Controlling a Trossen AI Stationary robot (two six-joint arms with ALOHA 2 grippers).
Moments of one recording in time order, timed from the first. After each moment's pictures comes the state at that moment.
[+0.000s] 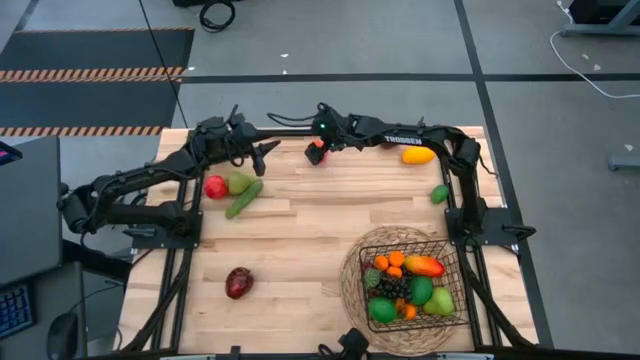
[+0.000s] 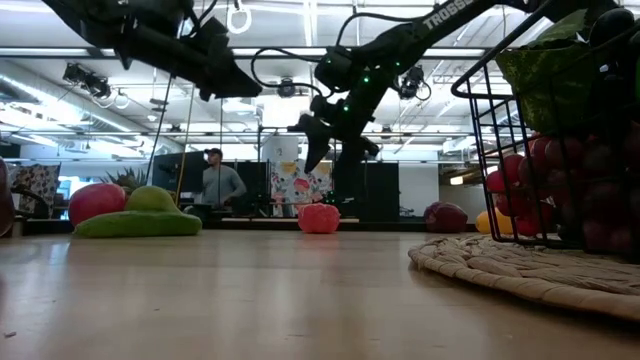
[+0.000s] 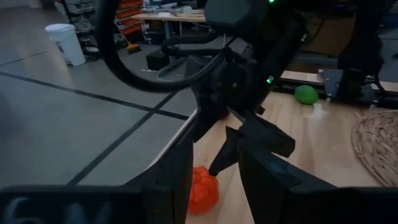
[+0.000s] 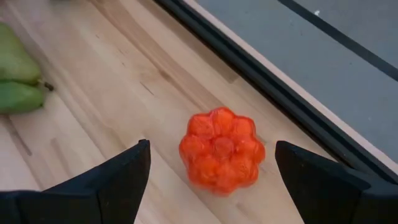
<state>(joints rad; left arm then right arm) 0.63 1.07 0.65 0.22 0.16 0.11 -0.45 2.01 1.62 -0.47 0.15 0.29</state>
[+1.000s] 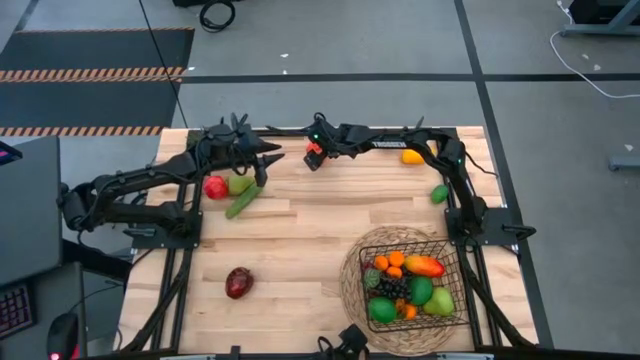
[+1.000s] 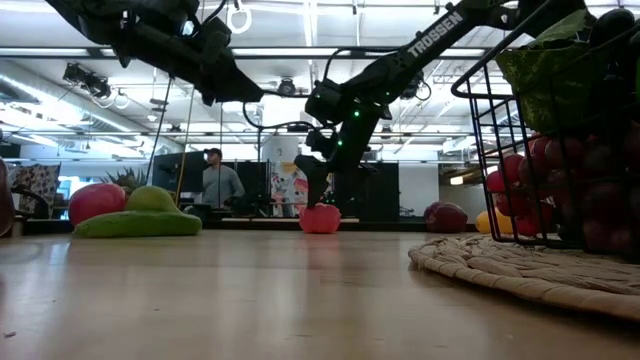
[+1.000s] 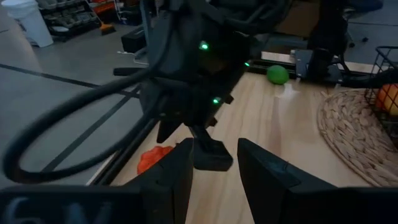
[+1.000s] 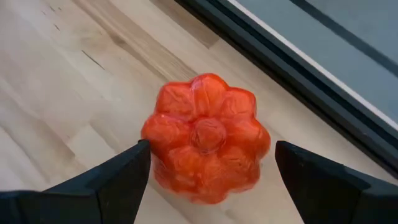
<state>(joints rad) 0.55 1.07 0.65 0.14 0.16 0.08 -0.45 2.14 1.62 -0.44 0.23 0.33</state>
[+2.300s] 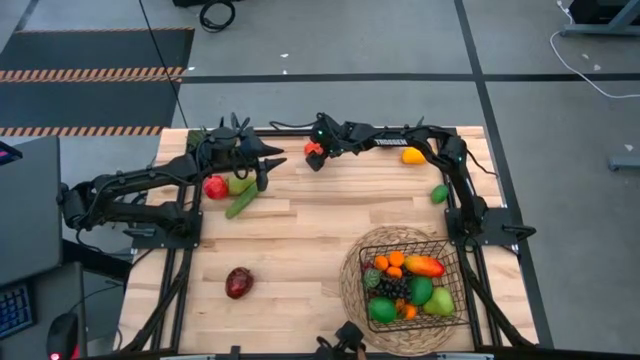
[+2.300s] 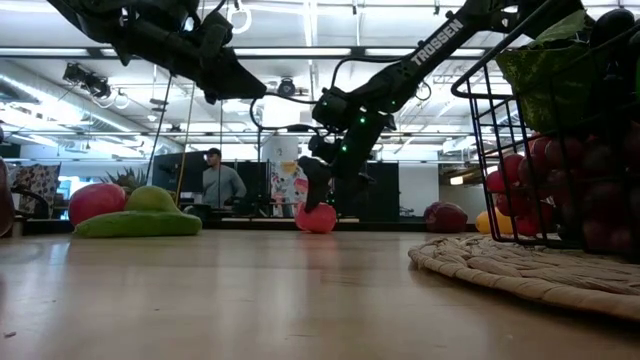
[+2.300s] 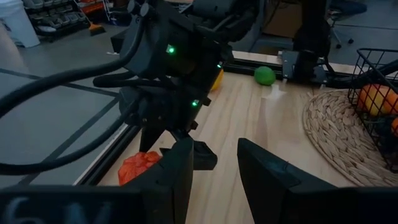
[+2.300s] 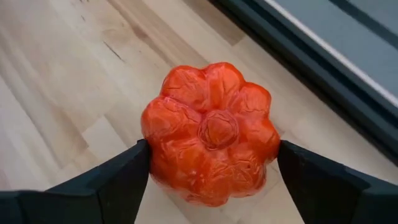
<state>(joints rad) 0.51 1.07 0.65 0.14 0.16 0.06 -0.49 2.14 1.57 -0.35 0.08 0.24</state>
